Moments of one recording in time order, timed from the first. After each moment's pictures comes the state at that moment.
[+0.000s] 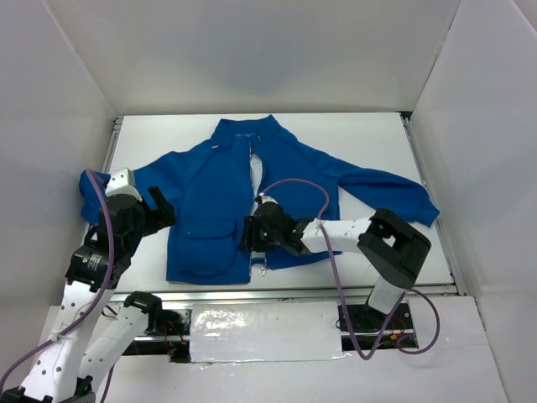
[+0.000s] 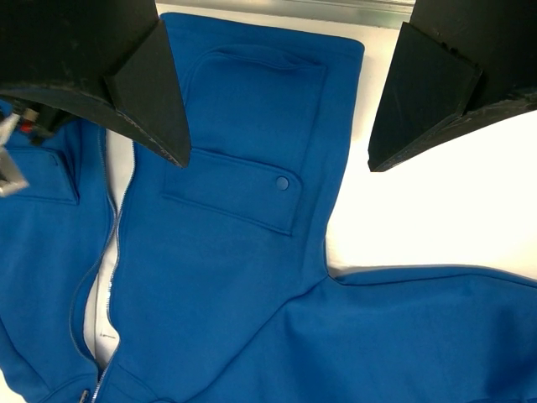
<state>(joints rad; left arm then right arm) -0.25 0.63 0.88 -0.77 -0.29 -0.48 0.95 1.71 0.86 0.08 -0.06 0.85</state>
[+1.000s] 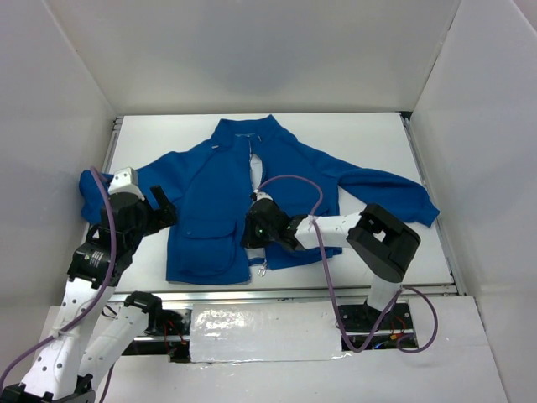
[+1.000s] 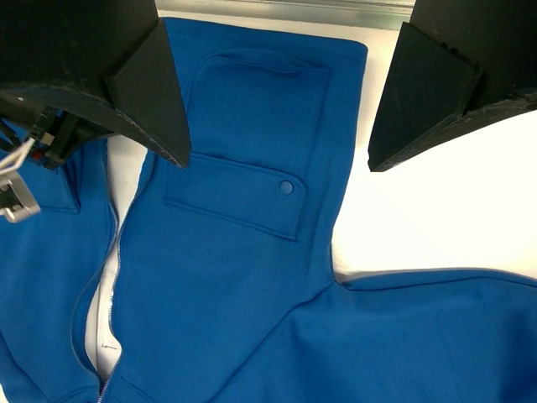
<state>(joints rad) -0.25 0.65 0.88 -0.77 -0.27 -0.48 0.93 1.75 0.90 0.11 -0.04 0.78</state>
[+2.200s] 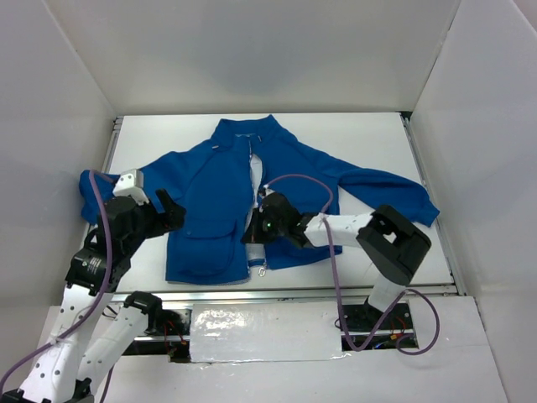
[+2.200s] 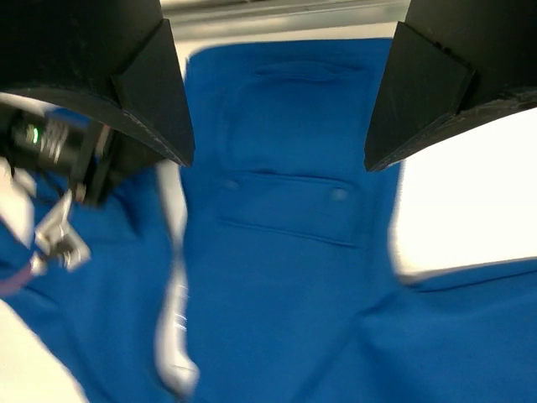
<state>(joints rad) -0.26 0.62 0.87 -0.76 -0.16 -0.48 0.88 1.73 0.85 0.16 -0.16 0.88</state>
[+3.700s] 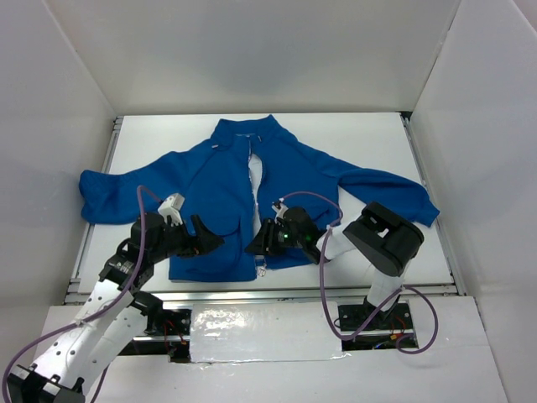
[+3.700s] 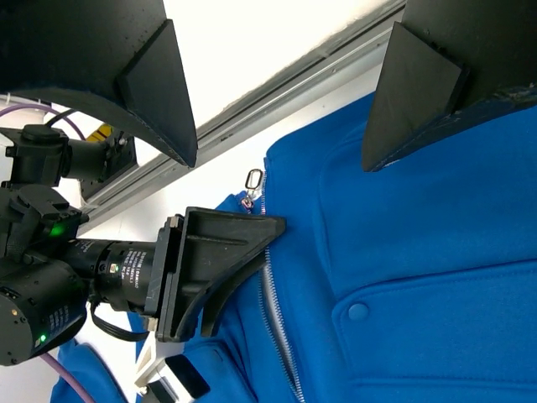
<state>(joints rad) -0.36 0.59 0.47 -0.41 0.34 -0.66 0.78 1.78 0.55 0.70 -0.42 1.01</state>
